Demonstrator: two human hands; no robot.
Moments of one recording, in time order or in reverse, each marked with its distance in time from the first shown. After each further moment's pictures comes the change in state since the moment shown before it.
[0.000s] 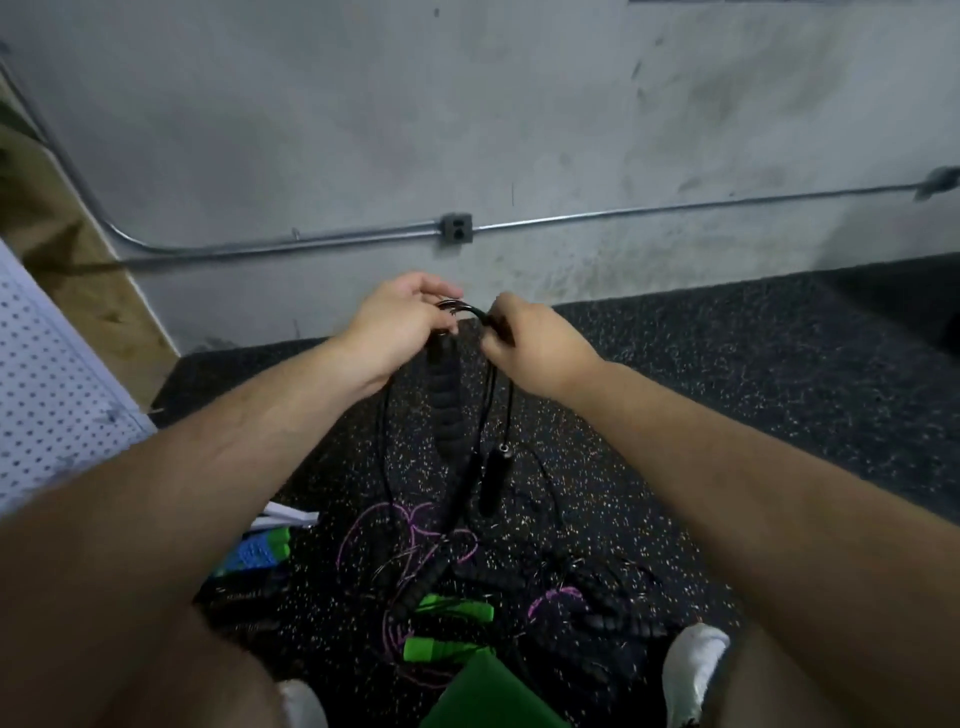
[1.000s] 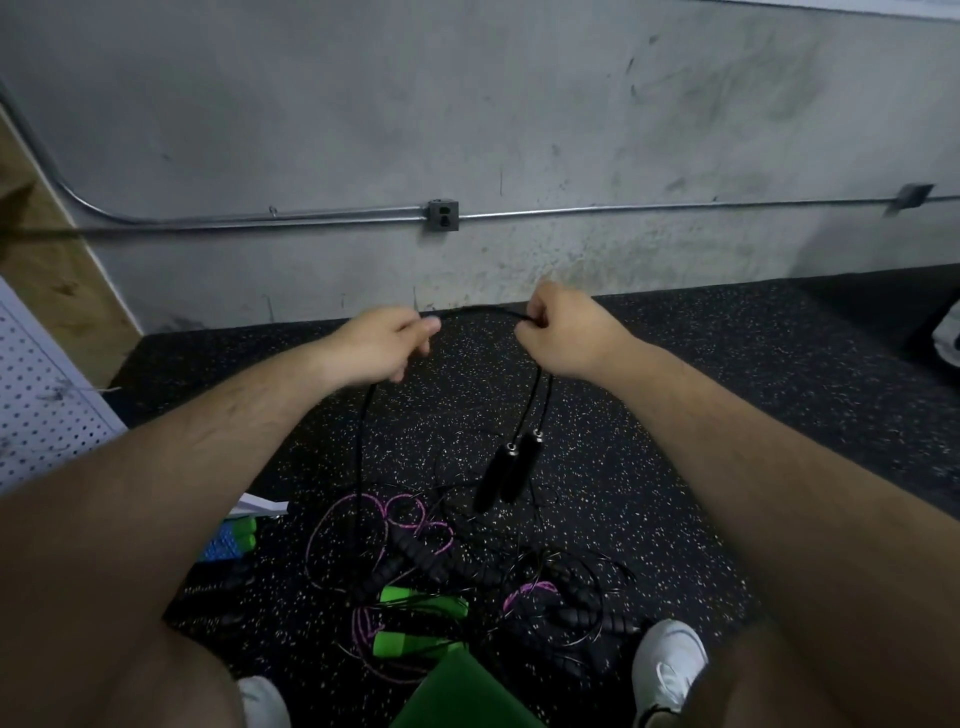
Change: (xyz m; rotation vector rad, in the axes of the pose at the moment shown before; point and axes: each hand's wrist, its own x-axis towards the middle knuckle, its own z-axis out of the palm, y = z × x) left_hand 0.010 -0.035 -0.009 0.604 -0.222 -0.027; right_hand -0.007 0.023 -0.028 -0.051 -0.098 0.222
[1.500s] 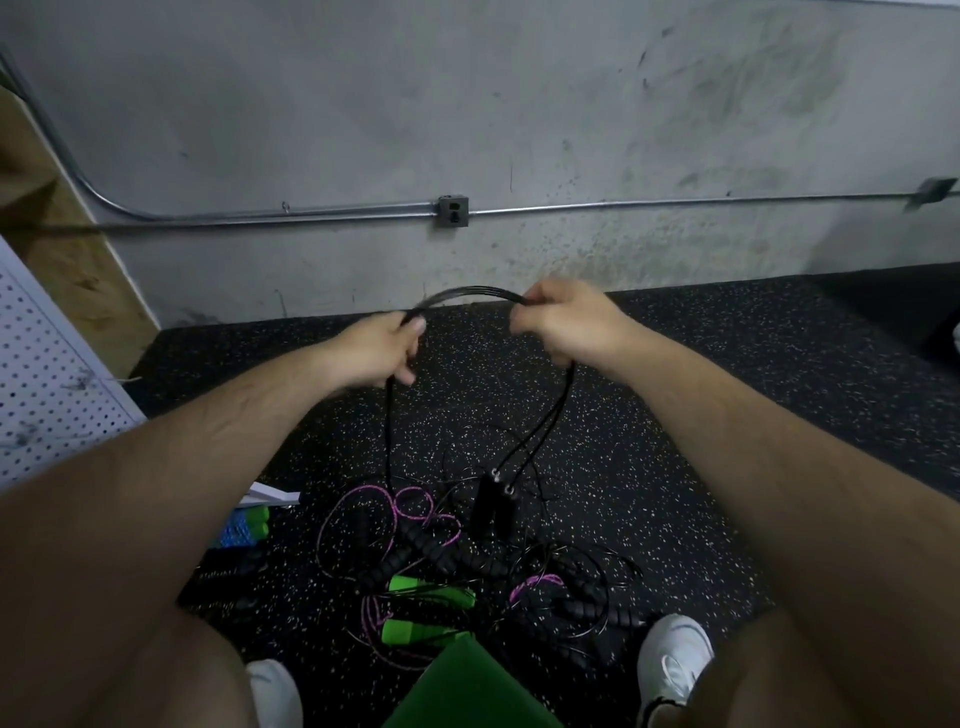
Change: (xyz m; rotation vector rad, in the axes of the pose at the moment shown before) left_hand -0.006 -0.014 0.004 -0.077 -0.008 -0.119; right_hand -0.011 -0.008 -0.008 0.446 -0.136 0.074
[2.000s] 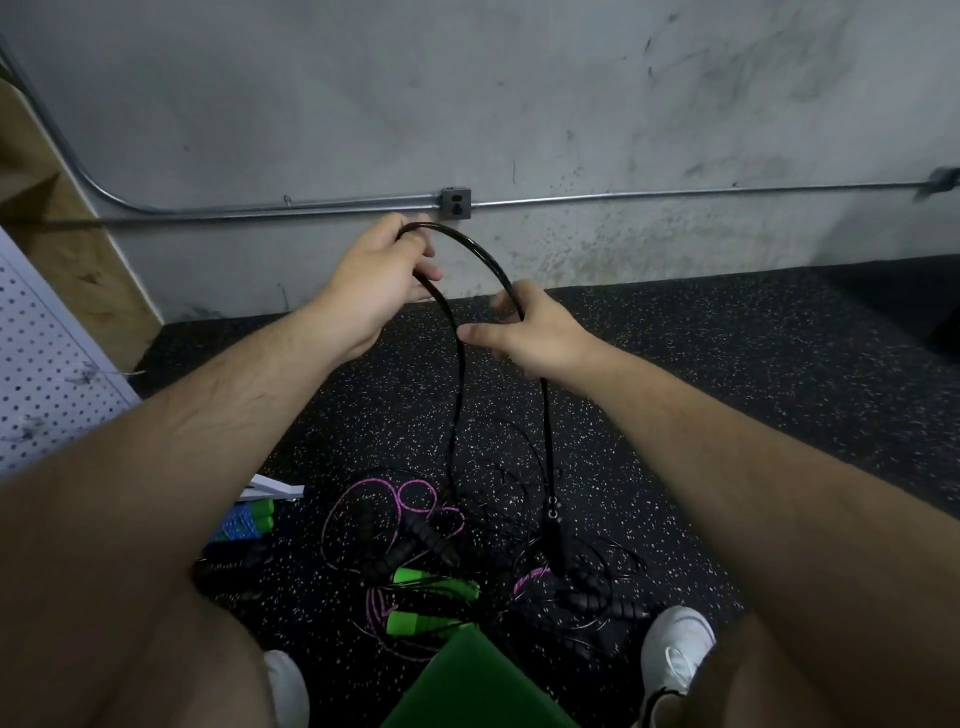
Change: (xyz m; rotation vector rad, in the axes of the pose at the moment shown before) left_hand -0.007 0.049 -0.013 -0.686 0.341 0.228; right_hand 0.013 0.005 0.043 0.059 0.040 0.022
